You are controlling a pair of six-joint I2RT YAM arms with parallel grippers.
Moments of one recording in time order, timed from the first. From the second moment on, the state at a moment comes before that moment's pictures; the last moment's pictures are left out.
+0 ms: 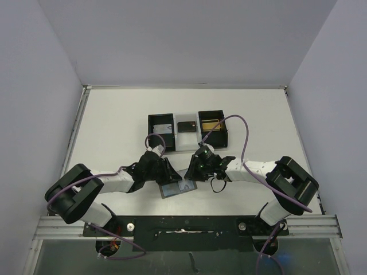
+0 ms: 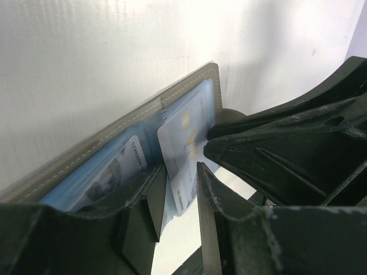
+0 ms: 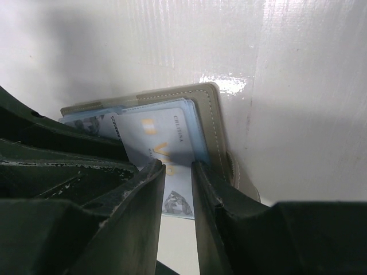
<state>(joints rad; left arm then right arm) -0.73 1.46 0.41 0.34 0.24 -1.07 0.84 1.55 0.71 -0.08 -0.07 0.96</state>
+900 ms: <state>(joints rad) -0.73 1.44 0.37 0.41 0.28 -1.10 0.84 1.56 0.71 -0.08 -0.08 0.97</state>
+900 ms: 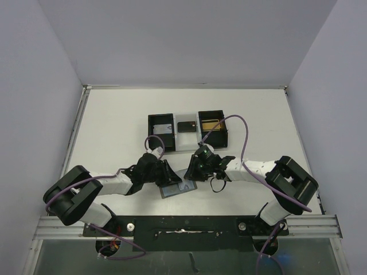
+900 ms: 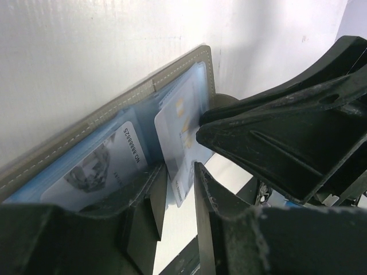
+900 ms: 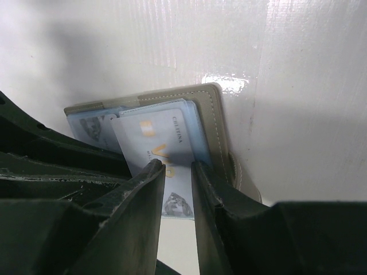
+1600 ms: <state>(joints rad) -0.73 1.42 0.35 0.42 0.30 -1.12 0.84 1.57 0.73 -0.11 -0.08 0.96</state>
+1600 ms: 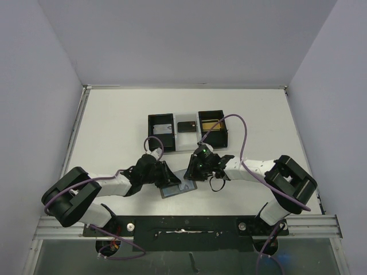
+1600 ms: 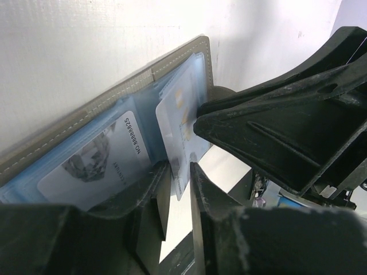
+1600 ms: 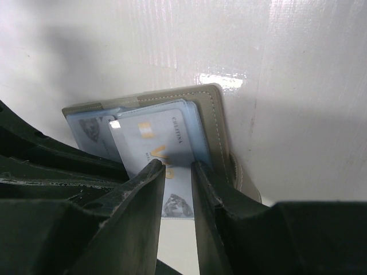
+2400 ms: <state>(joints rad) -0.72 1.32 0.30 0.37 0.29 -1.14 0.84 1.57 0.74 -0.11 -0.08 0.96</state>
